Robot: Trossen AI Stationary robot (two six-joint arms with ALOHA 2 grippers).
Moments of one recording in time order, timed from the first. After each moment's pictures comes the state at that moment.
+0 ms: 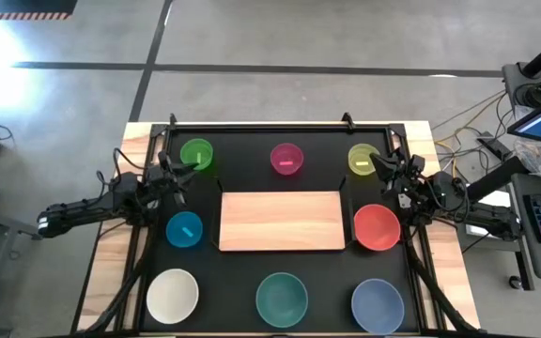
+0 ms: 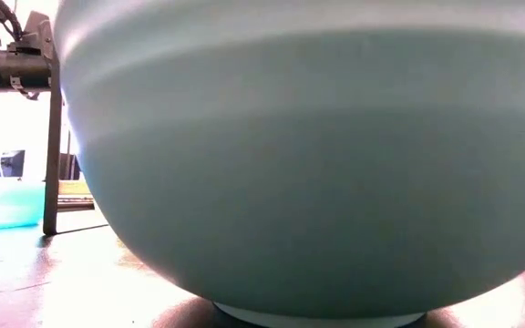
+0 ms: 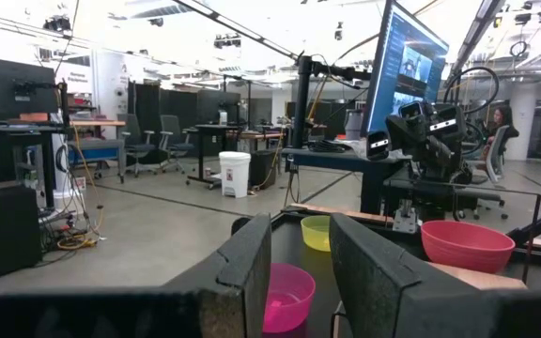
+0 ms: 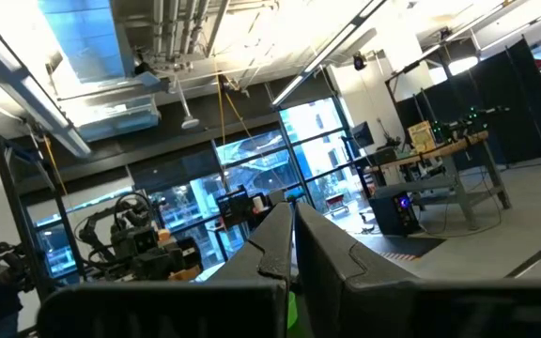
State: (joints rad) left arm 0.21 0.01 0.02 0.20 -0.23 0.01; right arm -0.25 0.02 0.01 0.42 0.24 0.25
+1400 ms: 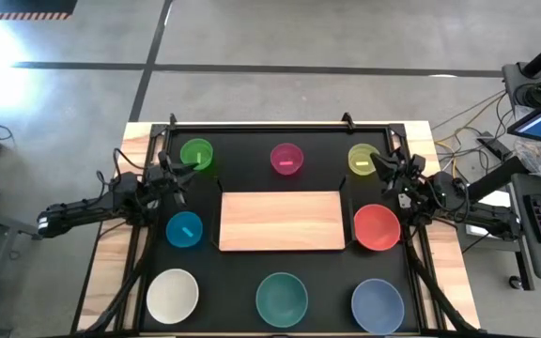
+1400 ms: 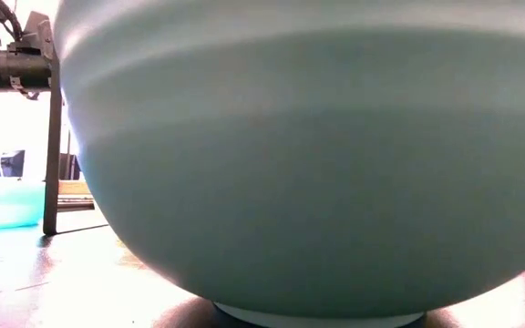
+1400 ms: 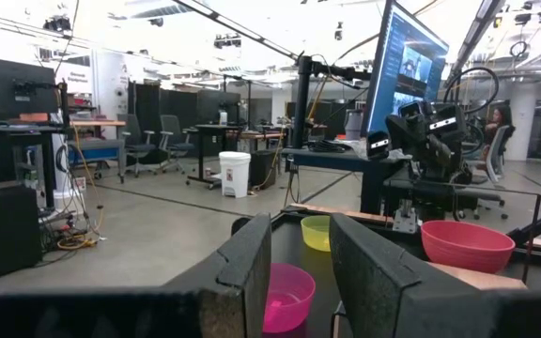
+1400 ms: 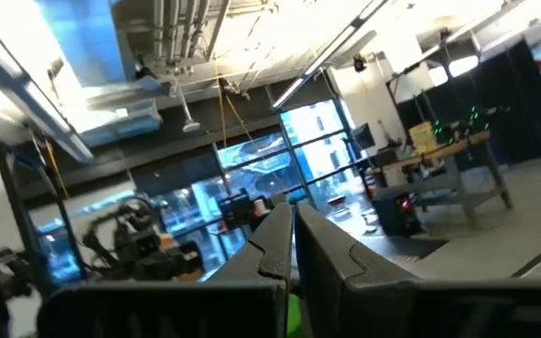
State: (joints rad) left arm 0.21 0.01 0.02 0.20 -0.23 0.01; right arm -0.26 0.02 0.01 0.42 0.25 0.28
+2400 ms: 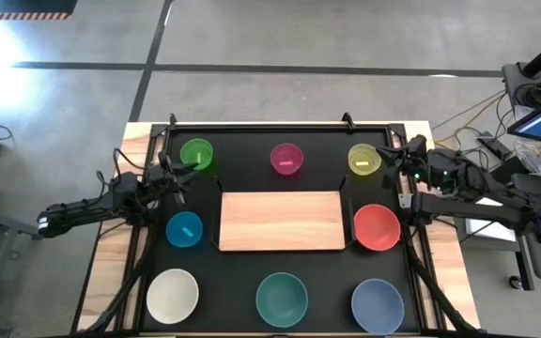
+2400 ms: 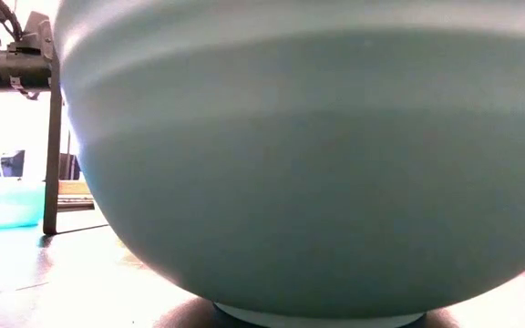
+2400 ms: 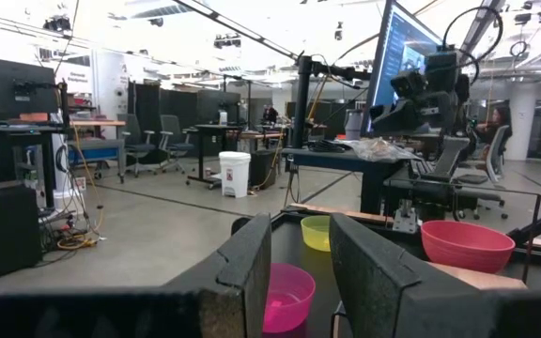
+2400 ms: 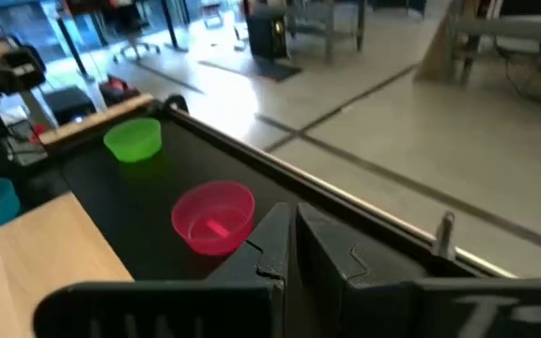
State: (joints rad) left arm 0.21 0.01 0.02 0.20 -0.23 0.01; right arm -0.26 0.38 0.66 -0.62 0.42 0.26
